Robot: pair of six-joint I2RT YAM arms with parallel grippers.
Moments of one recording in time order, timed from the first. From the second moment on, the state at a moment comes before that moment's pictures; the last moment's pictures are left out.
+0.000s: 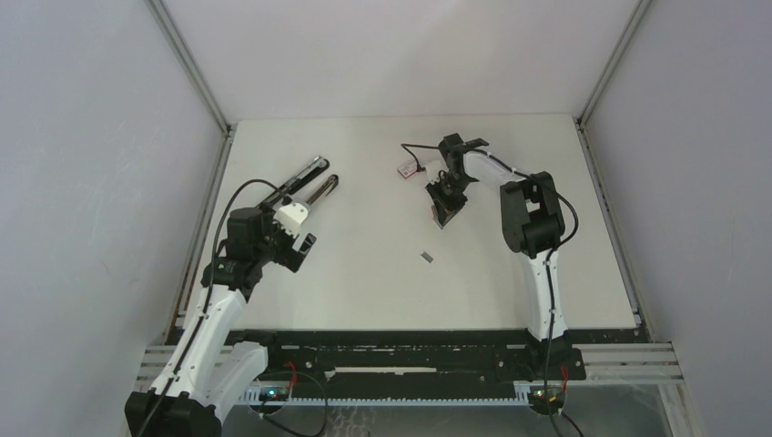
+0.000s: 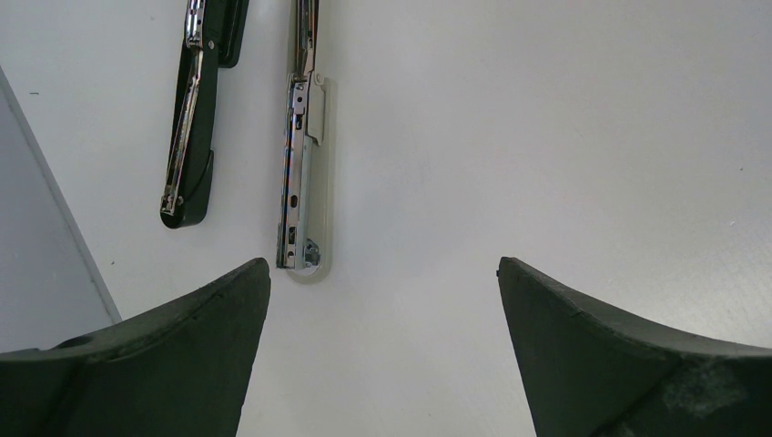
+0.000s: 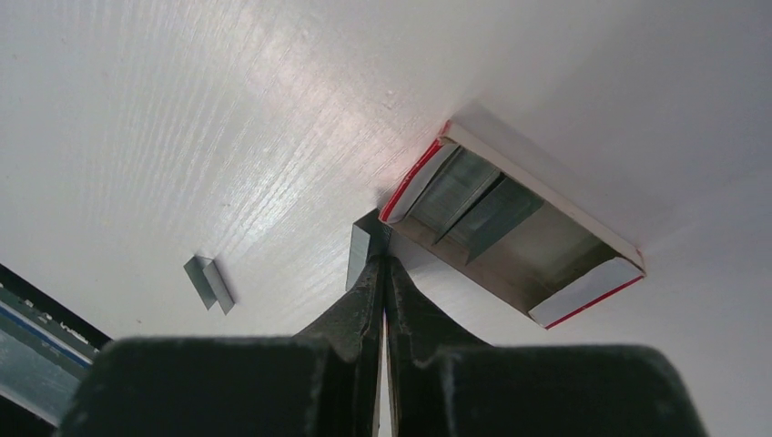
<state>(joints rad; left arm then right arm) -0.11 0.81 0.63 -0.47 0.19 0.50 0.35 2.27 1.80 -1.02 -0.37 -0.29</state>
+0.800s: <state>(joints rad) -0.11 0.81 0.63 -0.47 0.19 0.50 0.33 2.28 1.81 -1.09 -0.38 -0.31</state>
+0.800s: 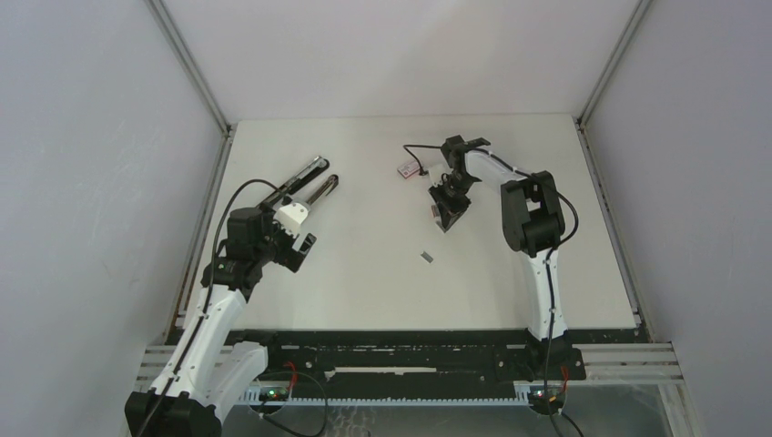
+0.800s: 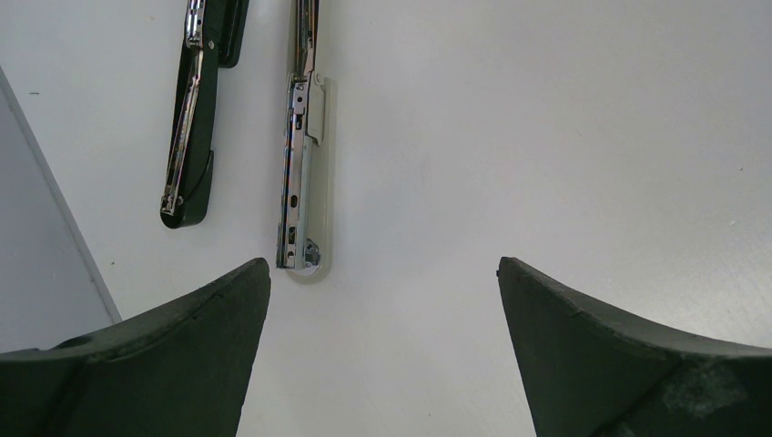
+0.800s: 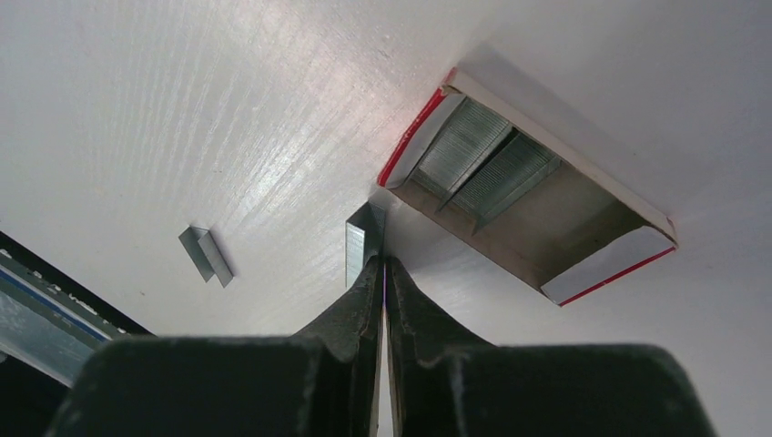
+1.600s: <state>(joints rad) -0.11 0.81 0.63 -0.47 0.19 0.50 0.27 2.28 1.83 -1.12 -0.35 -0.22</state>
